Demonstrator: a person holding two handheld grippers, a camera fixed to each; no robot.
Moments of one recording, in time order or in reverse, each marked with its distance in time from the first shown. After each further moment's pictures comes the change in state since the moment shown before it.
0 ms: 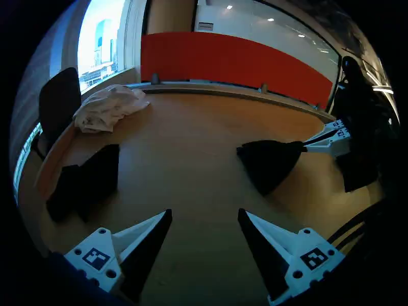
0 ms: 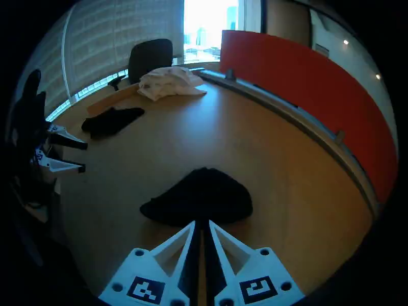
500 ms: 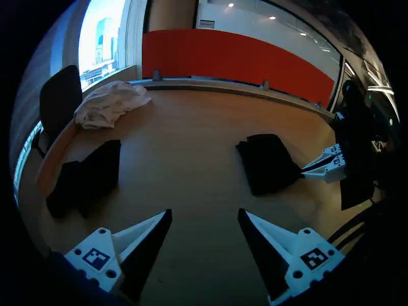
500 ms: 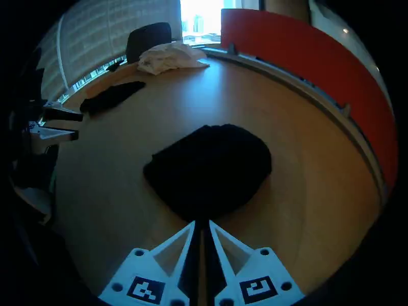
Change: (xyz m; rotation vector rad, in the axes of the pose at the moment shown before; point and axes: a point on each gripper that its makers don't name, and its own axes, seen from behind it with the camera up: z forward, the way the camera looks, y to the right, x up) left arm -0.008 -0.002 0.000 0.009 -0.018 -0.004; right arm -0.074 -0.021 0.019 0.022 -0.112 0.040
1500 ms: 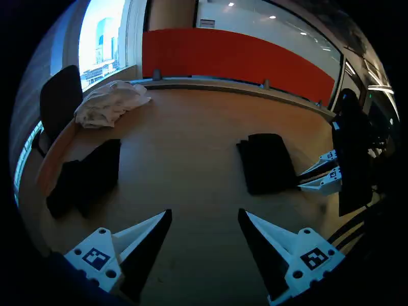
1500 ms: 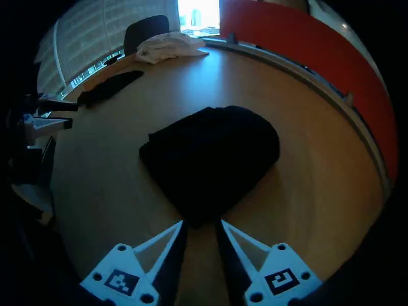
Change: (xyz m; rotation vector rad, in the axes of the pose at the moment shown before) left arm -0.003 0.001 0.002 0.007 -0.006 0.002; right arm -0.029 -0.010 0.017 0.012 -0.061 0.030
